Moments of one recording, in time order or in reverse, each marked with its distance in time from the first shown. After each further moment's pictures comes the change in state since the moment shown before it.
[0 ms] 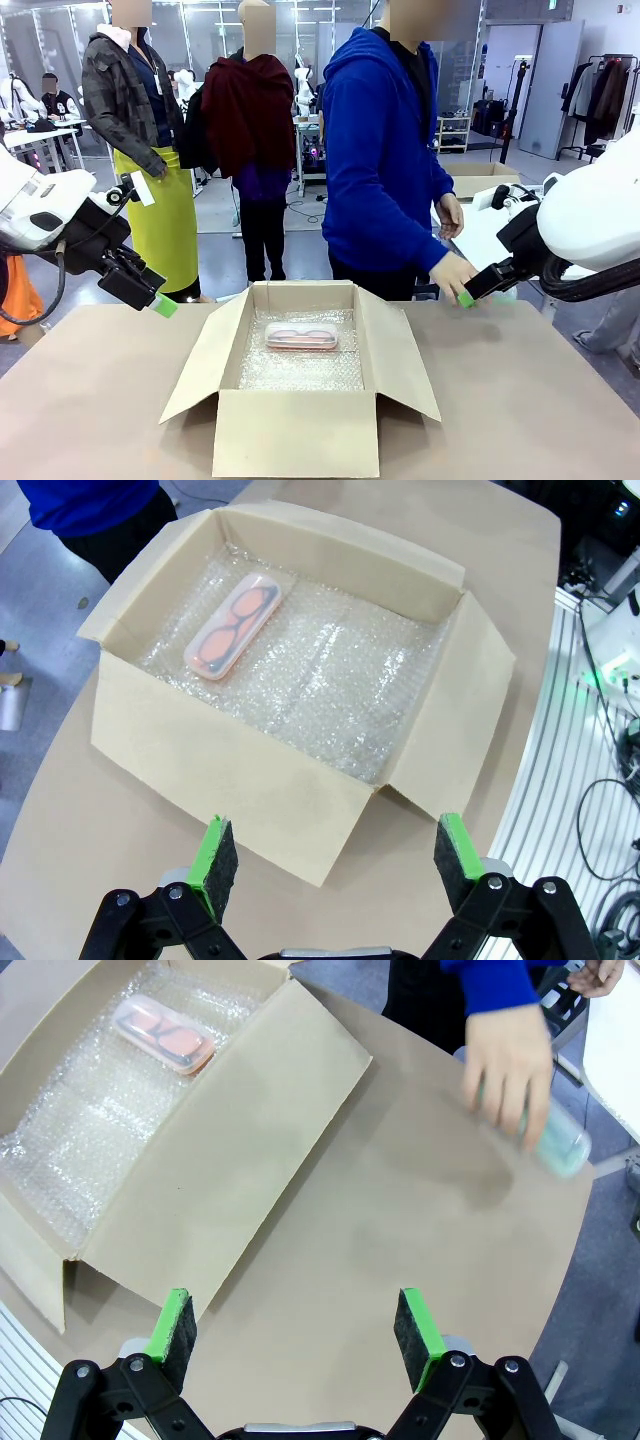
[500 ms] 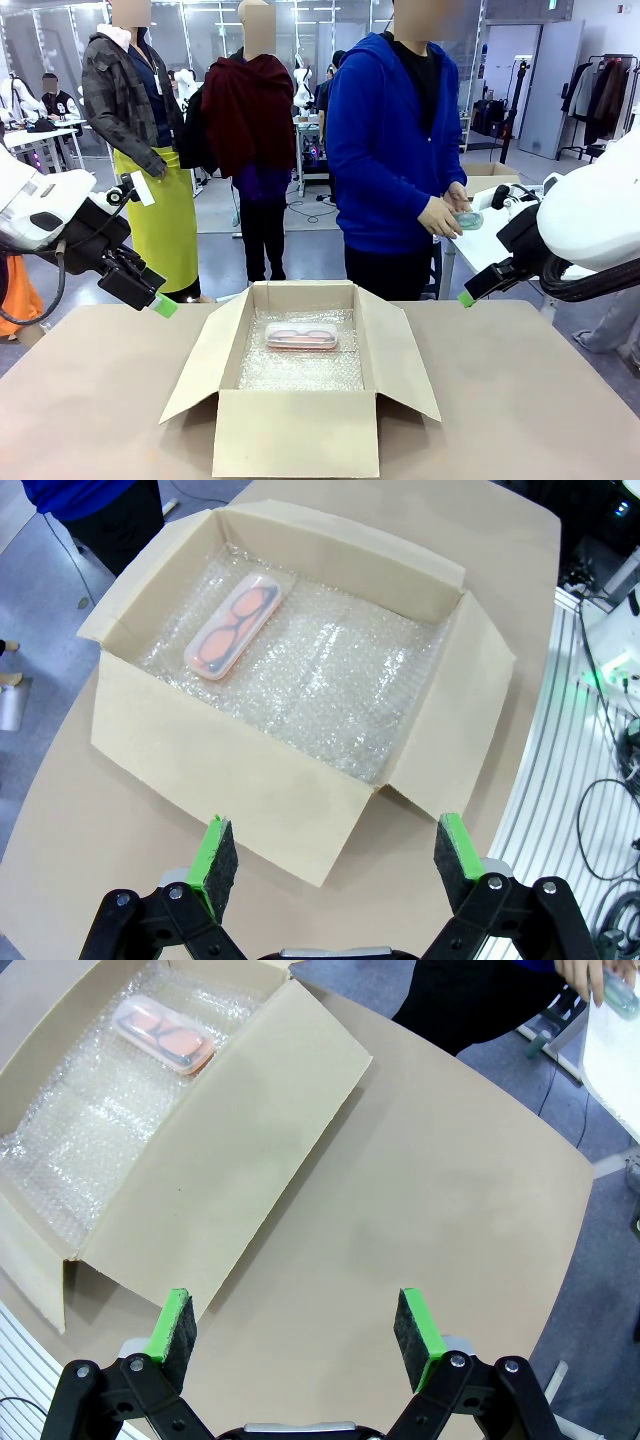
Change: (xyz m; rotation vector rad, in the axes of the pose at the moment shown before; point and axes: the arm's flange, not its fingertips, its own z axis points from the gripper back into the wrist) left arm 0.000 0.000 0.000 0.000 0.000 0.000; right arm 0.000 0.000 0.000 0.000 0.000 0.000
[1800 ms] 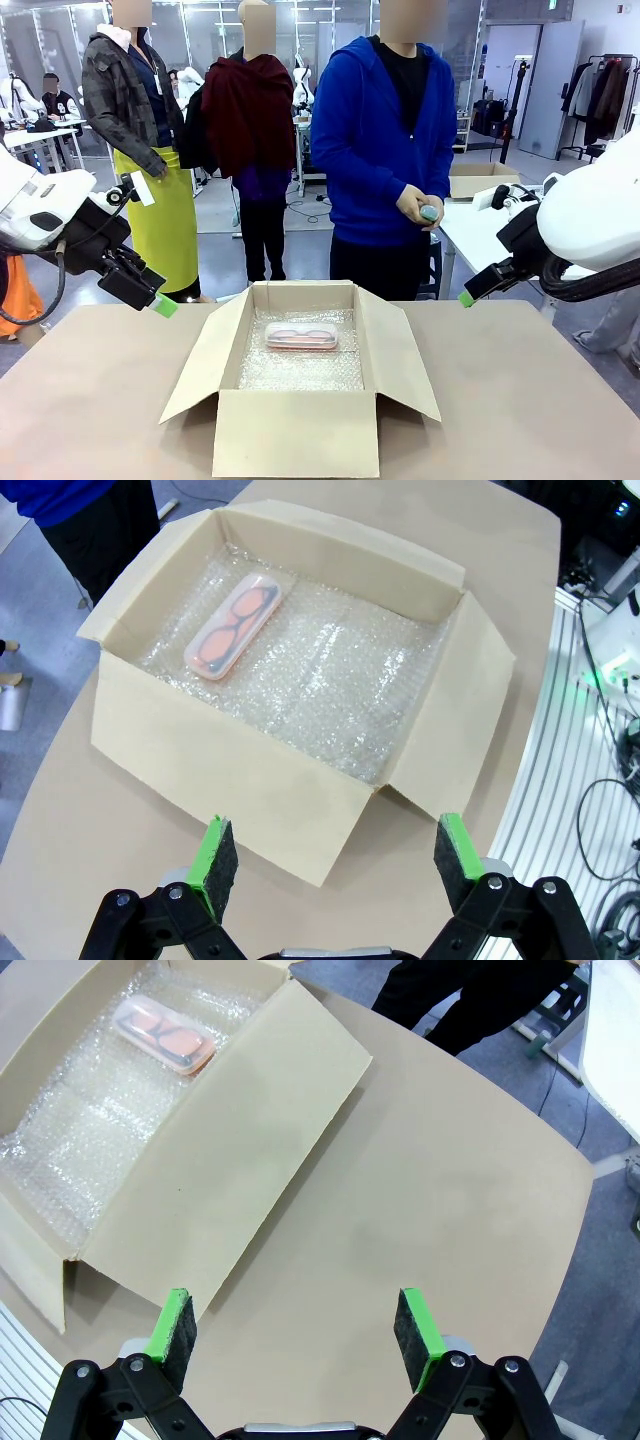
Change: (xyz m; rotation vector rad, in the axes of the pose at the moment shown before) left arm 0.000 0.000 0.000 0.000 0.000 0.000; right arm 0.000 0.000 0.000 0.000 0.000 0.000
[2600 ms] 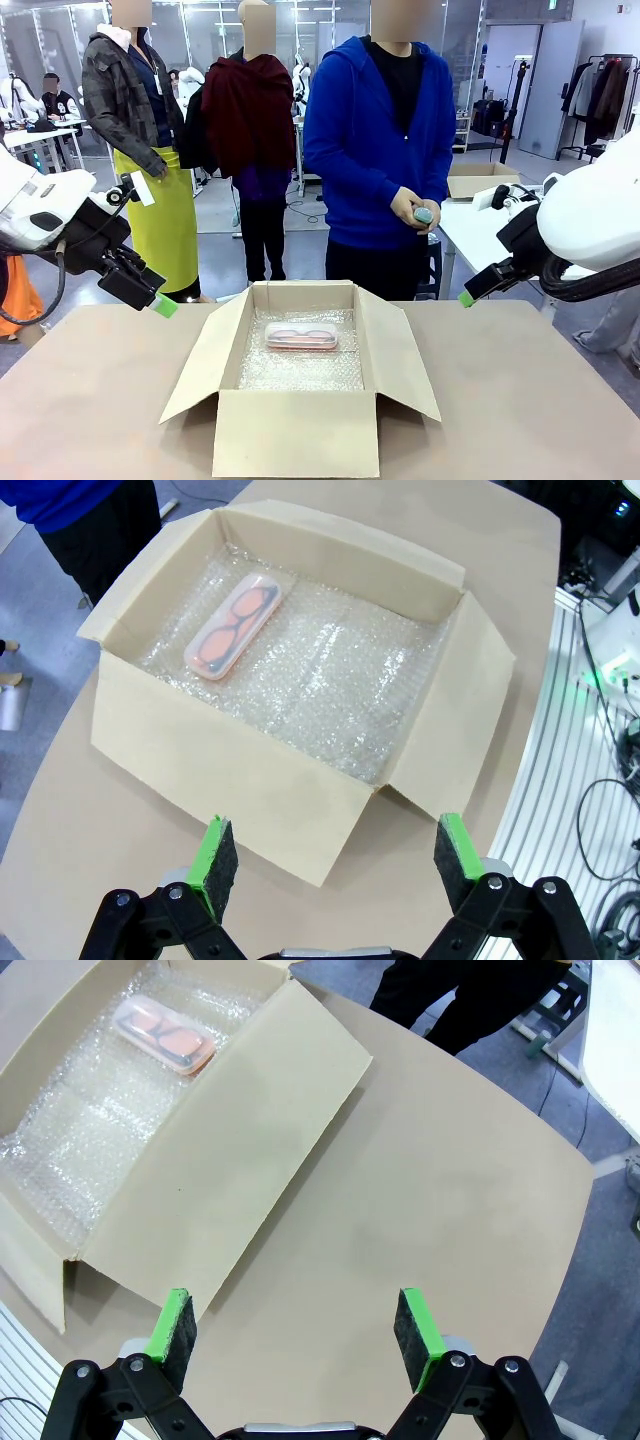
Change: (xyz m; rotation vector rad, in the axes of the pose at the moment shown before) left arm 0.000 0.000 0.000 0.000 0.000 0.000; right arm 0.000 0.000 0.000 0.000 0.000 0.000
